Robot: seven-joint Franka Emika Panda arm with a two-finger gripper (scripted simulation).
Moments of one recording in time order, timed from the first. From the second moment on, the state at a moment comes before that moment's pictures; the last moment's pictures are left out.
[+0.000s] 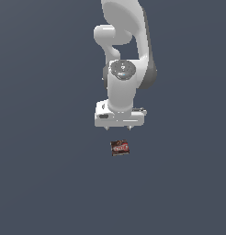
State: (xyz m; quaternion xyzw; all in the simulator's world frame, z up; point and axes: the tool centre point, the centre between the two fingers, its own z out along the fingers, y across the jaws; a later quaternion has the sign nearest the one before) arm 0.007 0.025 0.157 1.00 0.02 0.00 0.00
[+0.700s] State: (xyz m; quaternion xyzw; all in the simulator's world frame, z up) arm 0.012 0.027 0.144 1.00 -0.08 -0.01 0.00
